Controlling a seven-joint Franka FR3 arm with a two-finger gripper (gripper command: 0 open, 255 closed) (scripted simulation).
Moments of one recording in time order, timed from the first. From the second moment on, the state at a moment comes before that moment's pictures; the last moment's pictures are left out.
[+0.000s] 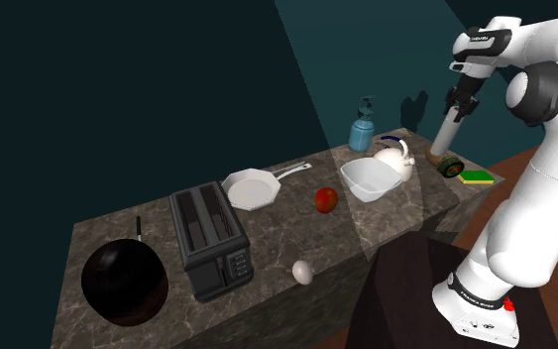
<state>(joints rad) -0.25 0.09 -1.18 -1.74 0.16 1.81 -1.98</state>
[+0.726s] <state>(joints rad) -0.26 0.12 -1.17 -1.87 0.20 1.95 -2.01</state>
